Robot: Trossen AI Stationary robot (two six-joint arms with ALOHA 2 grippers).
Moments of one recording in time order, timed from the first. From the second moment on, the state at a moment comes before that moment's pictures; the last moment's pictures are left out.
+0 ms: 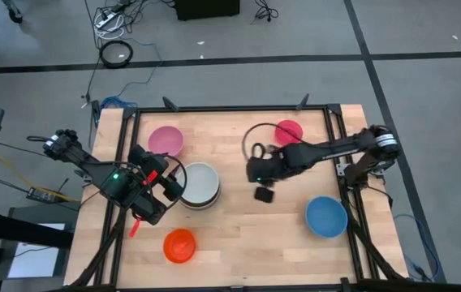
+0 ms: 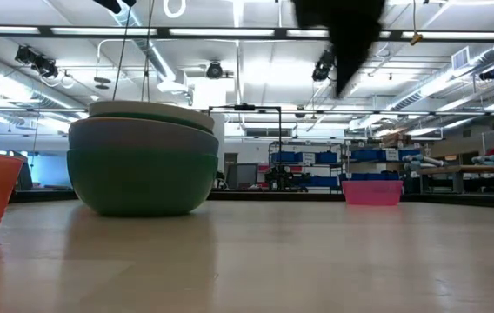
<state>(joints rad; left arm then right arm) -0.58 1.35 1.39 -1.53 -1.05 -1.26 0.16 1.66 1.48 -1.11 0.21 0.43</state>
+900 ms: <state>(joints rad) -0.59 1.35 1.39 -1.49 -1.02 -1.26 0.58 1.67 1.29 -1.36 -0.11 1.14</state>
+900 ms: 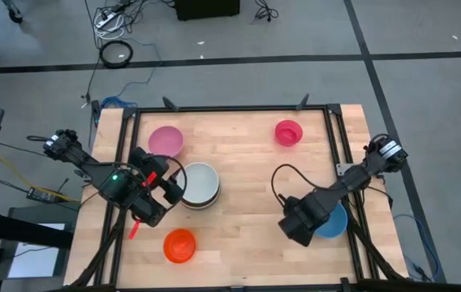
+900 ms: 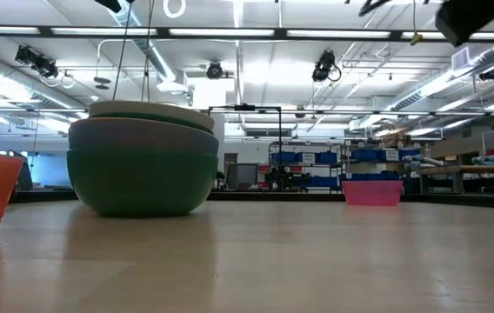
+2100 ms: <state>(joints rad) -0.59 1.35 1.39 -1.48 -1.02 -1.26 0.63 1.67 0.99 -1.03 -0.06 1.14</state>
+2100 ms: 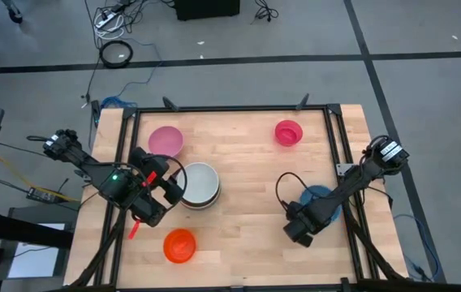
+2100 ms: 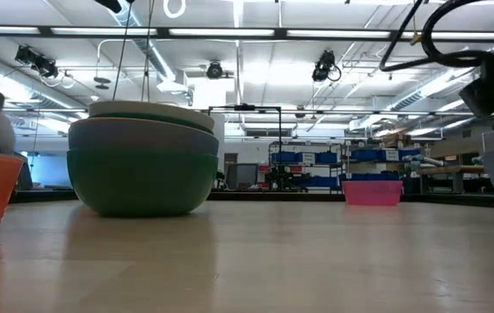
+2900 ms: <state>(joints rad) -0.59 1.35 1.39 -1.48 -1.03 -1.26 0.26 1.67 1.36 -0.41 0.26 0.29</state>
